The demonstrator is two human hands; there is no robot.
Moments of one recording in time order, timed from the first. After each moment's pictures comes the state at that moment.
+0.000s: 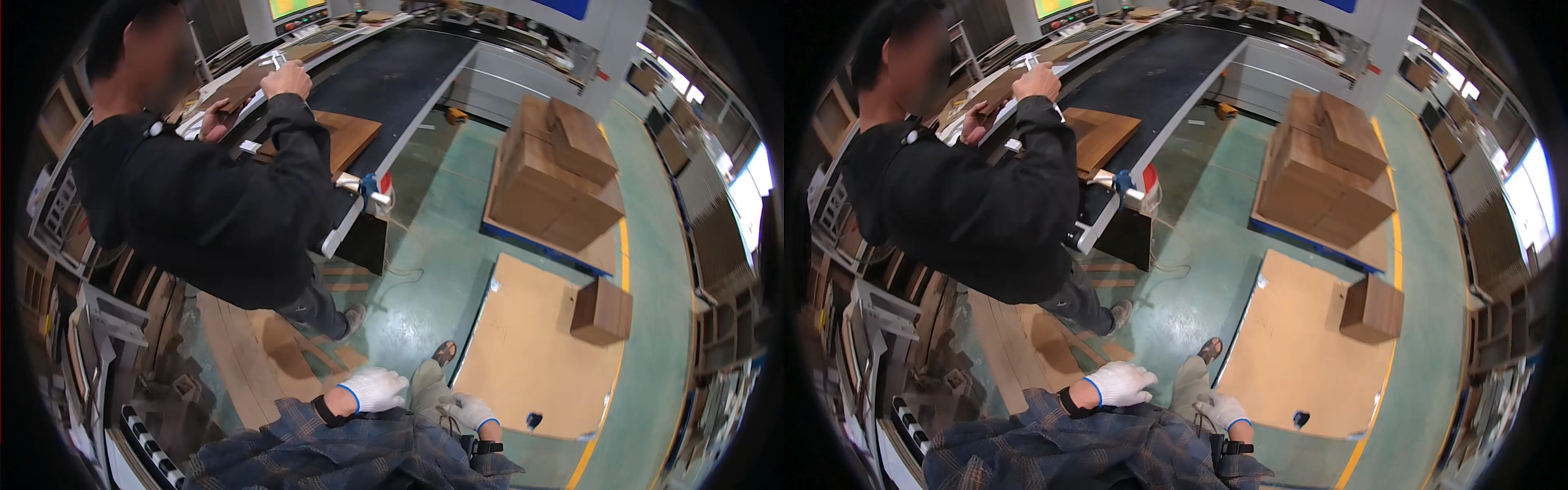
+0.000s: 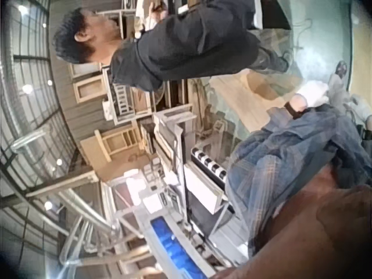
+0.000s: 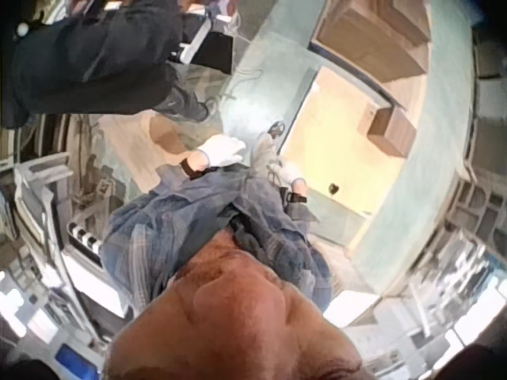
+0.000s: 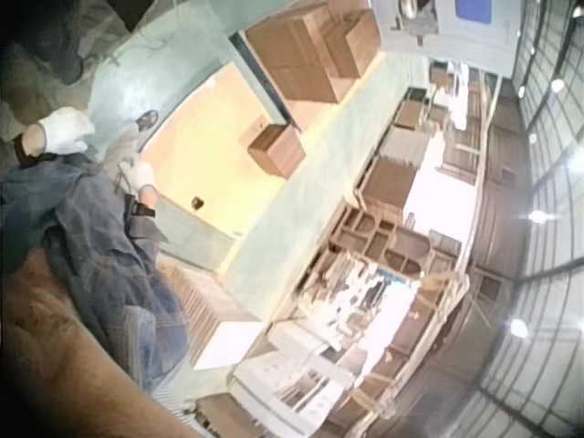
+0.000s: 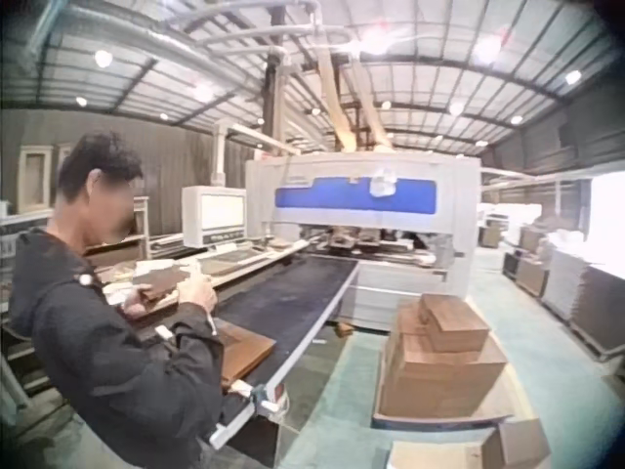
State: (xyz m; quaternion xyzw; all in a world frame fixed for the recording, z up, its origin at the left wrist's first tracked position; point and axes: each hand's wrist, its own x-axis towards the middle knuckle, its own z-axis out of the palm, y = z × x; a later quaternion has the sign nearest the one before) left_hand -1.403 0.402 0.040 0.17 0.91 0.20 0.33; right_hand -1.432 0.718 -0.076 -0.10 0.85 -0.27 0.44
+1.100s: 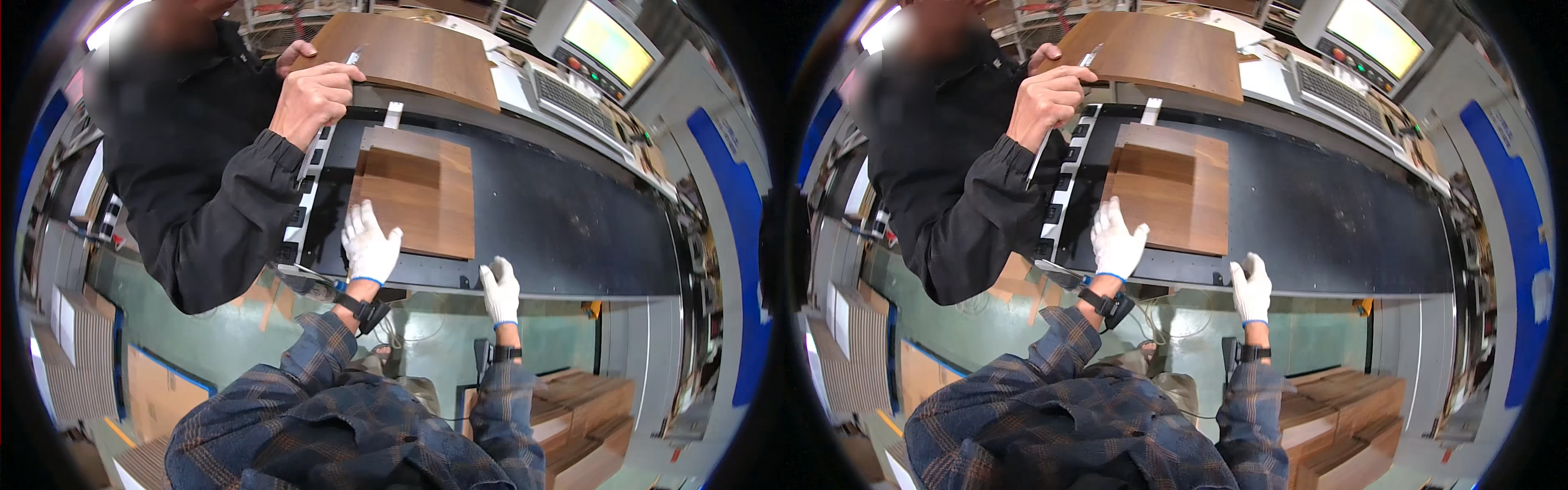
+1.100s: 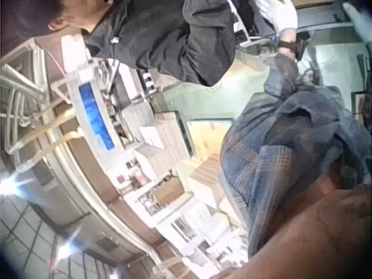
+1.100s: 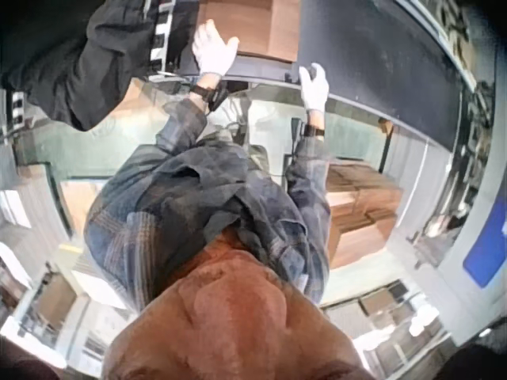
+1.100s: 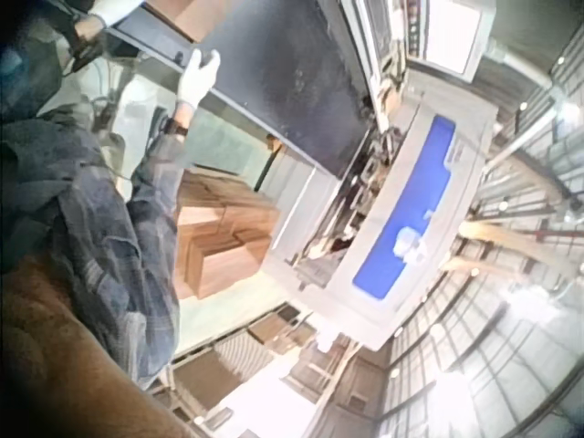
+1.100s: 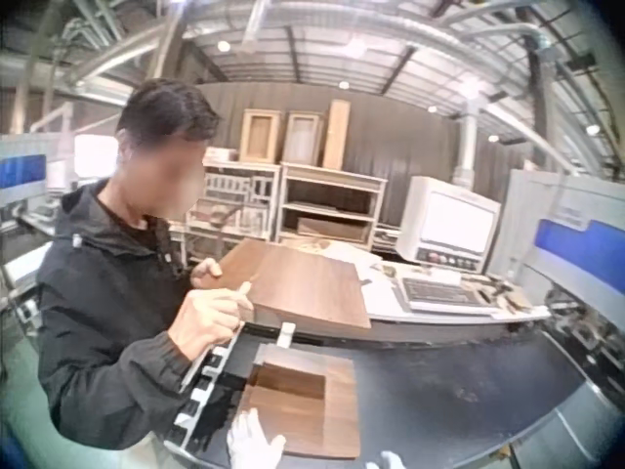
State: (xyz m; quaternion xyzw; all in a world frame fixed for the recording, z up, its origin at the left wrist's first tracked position) left_hand -1.898 0.200 0.035 -0.73 0.60 0.08 -0.31; right_hand -2.200 0.258 -0.004 -0.48 0.69 -0.45 0.30
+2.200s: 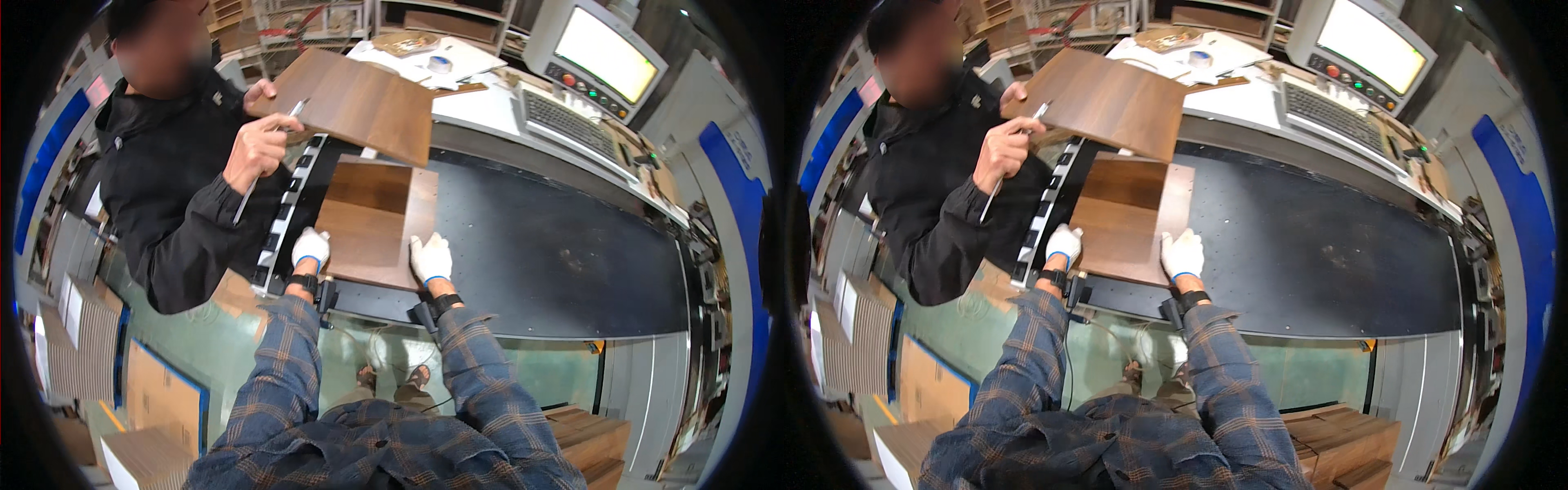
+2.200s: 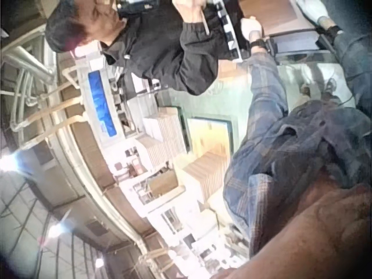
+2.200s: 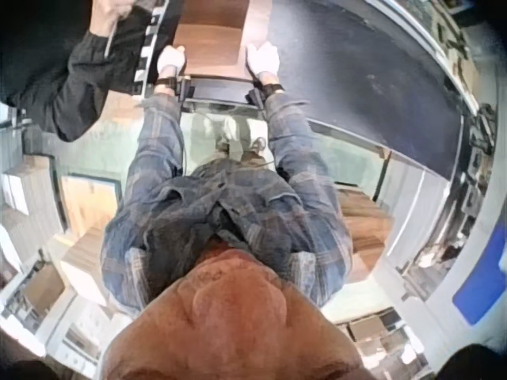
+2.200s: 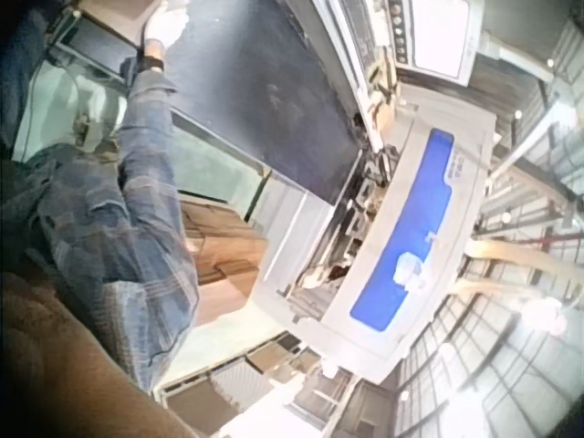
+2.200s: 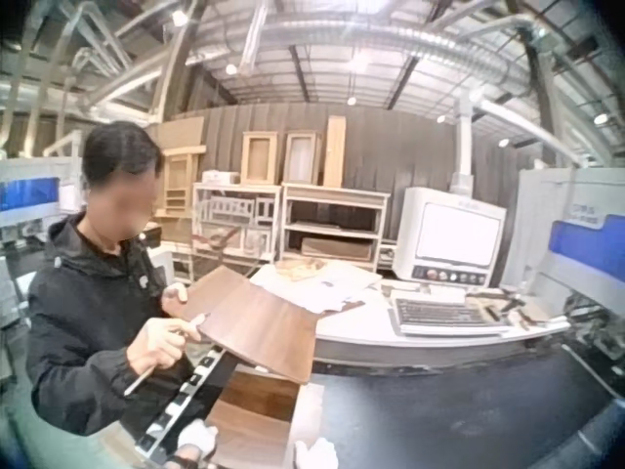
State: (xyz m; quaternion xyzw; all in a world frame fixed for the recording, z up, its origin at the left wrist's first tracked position) left_hand -1.834 0.100 -0.016 -0.85 0.47 0.17 -0.15; right_hand -2.147 0.089 0.000 -0.63 0.72 -0.23 0.21
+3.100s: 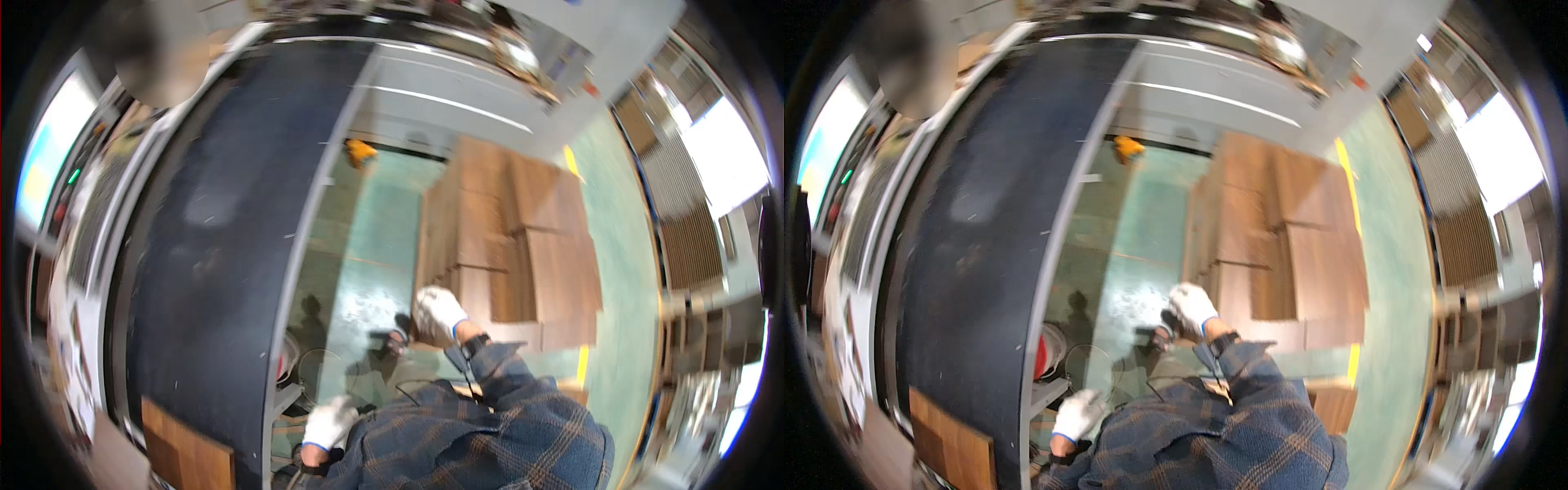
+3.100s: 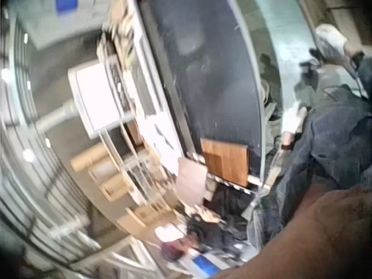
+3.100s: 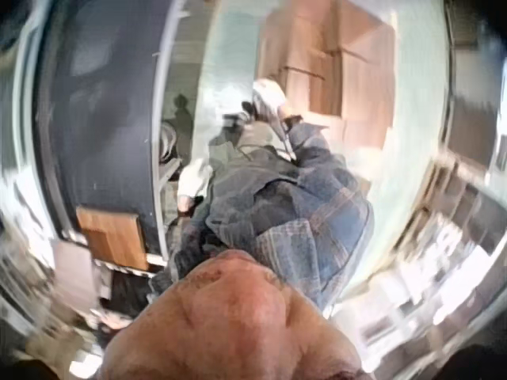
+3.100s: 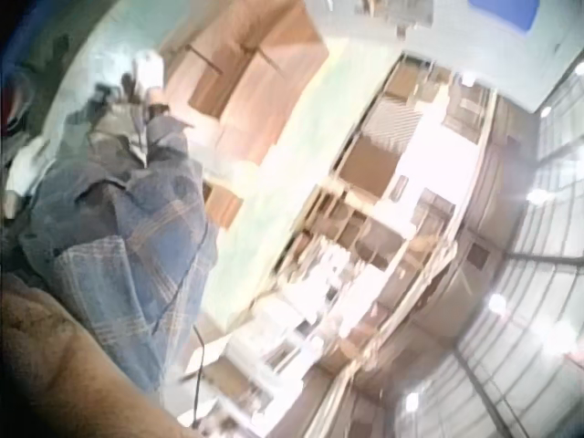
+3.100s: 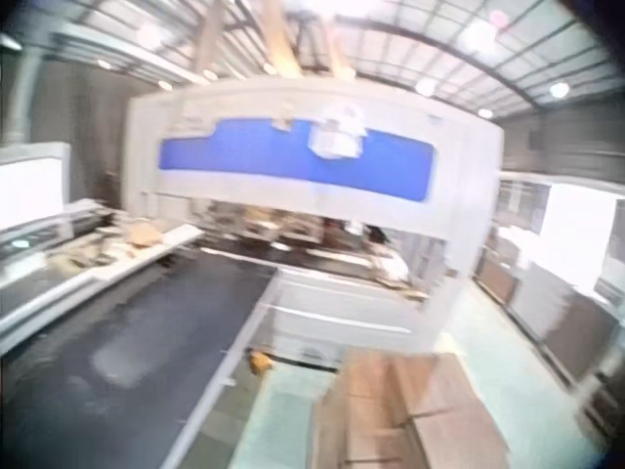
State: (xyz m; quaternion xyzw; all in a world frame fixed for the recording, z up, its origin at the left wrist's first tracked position) left_hand -2.270 0.322 0.006 -0.12 0.90 0.35 0.22; right_hand -2.576 0.598 -0.072 -0.03 0.77 -0.53 0.36
